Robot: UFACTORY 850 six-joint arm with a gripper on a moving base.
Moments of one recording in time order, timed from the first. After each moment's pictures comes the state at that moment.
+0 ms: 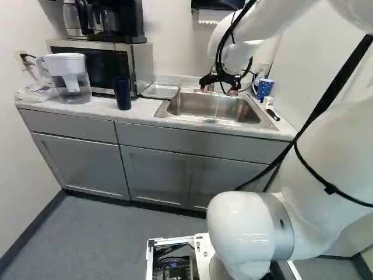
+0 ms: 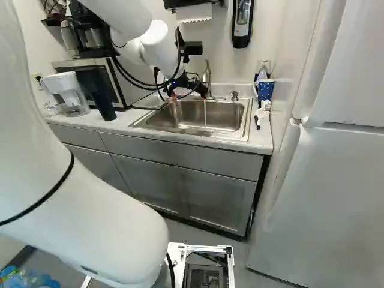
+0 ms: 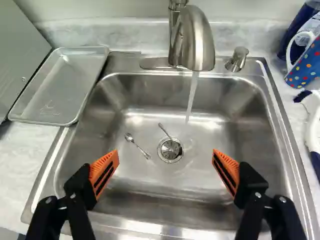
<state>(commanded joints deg) -7.0 8.4 -52.2 2.3 -14.4 0.0</state>
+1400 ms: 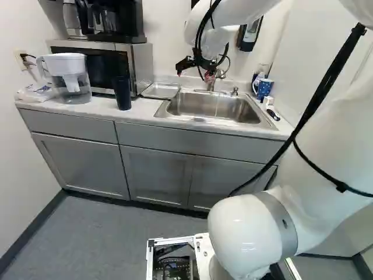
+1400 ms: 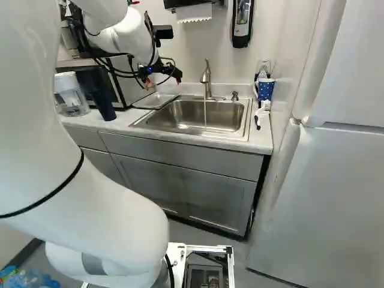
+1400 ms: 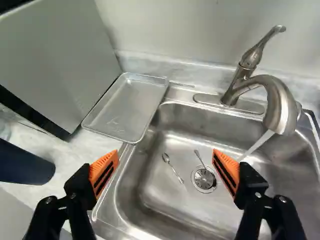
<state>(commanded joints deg) 5.5 6.4 -59.7 2.3 -11.9 0.0</state>
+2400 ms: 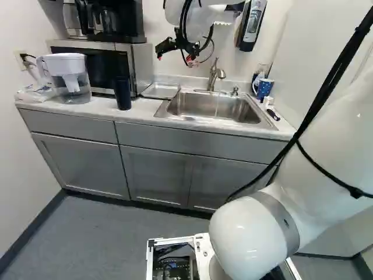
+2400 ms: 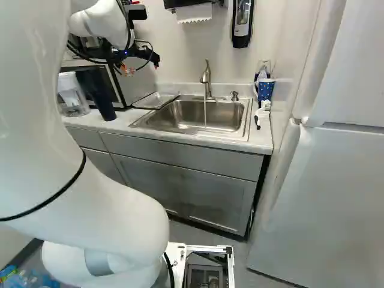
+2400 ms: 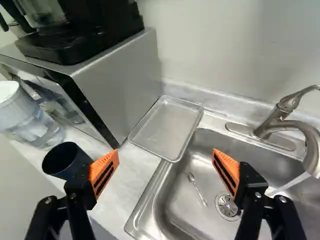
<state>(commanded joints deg) 14.5 6.6 -65.5 2.3 -11.9 0.0</state>
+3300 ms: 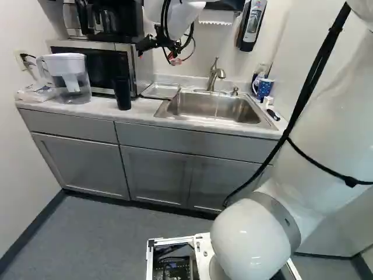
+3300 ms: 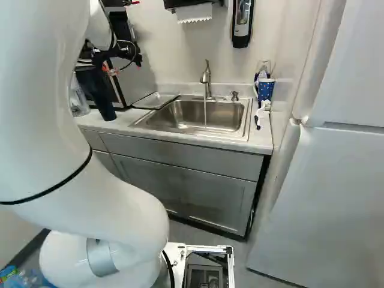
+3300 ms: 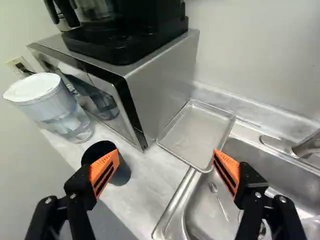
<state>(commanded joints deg) 22.2 2.8 -69.2 2.3 -11.9 0.0</state>
